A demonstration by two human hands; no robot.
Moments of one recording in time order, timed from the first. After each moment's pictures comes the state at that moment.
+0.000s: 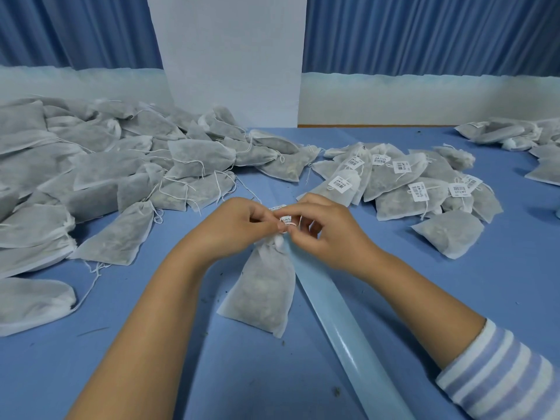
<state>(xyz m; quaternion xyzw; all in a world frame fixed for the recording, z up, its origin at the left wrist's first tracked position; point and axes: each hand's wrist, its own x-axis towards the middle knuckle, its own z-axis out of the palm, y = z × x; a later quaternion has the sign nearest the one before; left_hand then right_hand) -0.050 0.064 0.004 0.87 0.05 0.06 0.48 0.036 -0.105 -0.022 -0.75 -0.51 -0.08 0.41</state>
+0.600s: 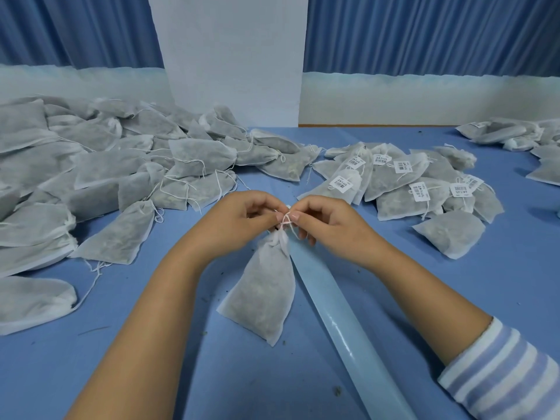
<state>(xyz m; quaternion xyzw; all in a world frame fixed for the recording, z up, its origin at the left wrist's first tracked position) -0.052 0.066 0.005 0.85 0.00 0.10 0.52 0.035 -0.106 -0.010 -0.73 -0.41 0.11 0.54</state>
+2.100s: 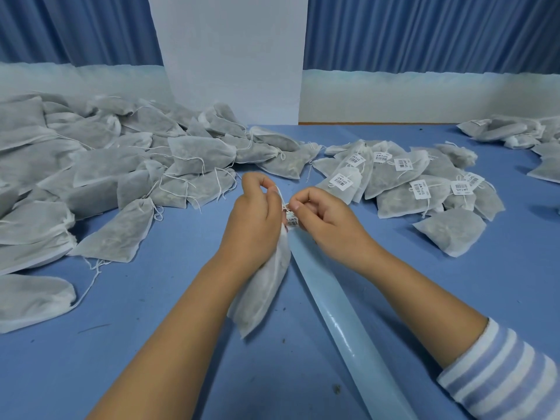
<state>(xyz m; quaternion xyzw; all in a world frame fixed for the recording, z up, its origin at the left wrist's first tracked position) -0.034 0.030 -0.015 0.82 0.09 0.30 0.48 0.029 -0.097 -0.016 -0.73 -0.38 0.05 0.57</state>
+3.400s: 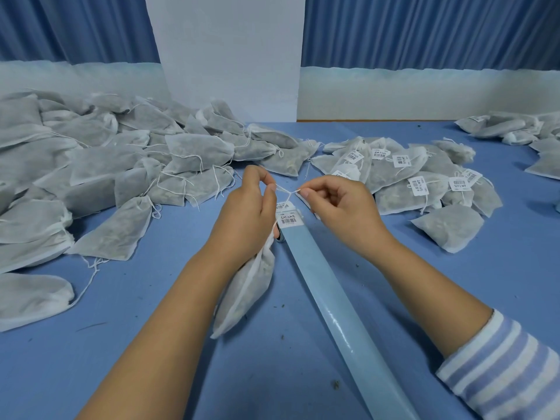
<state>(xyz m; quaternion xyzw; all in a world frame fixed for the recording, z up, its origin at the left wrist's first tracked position) -0.035 0.041 -0.013 0.88 0.07 0.27 0.40 0.042 -0.106 -0.009 -0.74 -0.33 -0.03 0.58</state>
